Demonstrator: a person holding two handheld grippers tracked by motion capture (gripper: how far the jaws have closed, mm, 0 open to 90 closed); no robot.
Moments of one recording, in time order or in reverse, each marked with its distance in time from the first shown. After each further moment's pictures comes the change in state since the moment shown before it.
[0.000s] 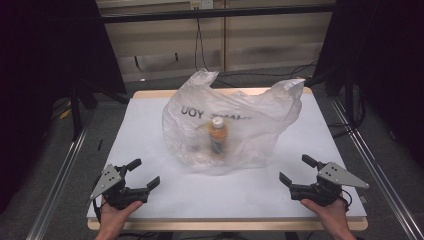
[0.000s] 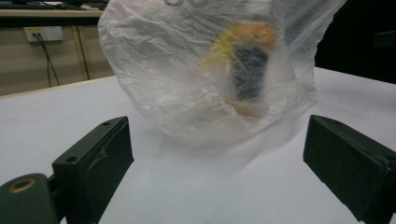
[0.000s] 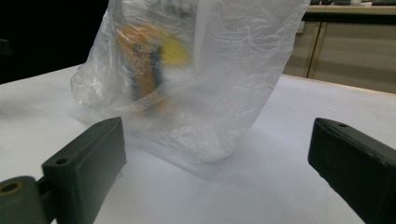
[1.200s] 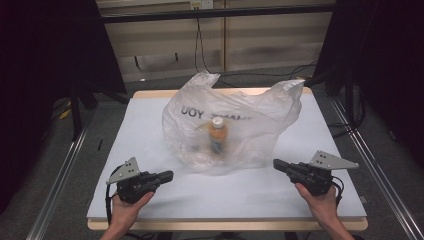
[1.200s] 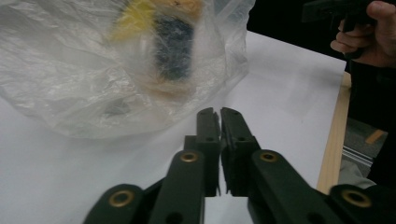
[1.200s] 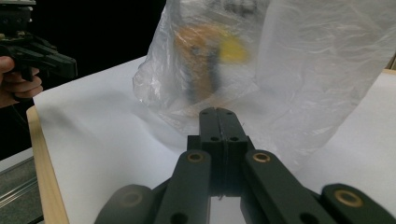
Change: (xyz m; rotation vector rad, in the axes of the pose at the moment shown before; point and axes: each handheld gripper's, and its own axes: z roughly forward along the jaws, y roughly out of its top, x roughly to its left) left arm -0.018 0.027 0.030 0.182 -0.262 -0.035; right arm 0.001 0.024 0.021 0.083 0.254 0.035
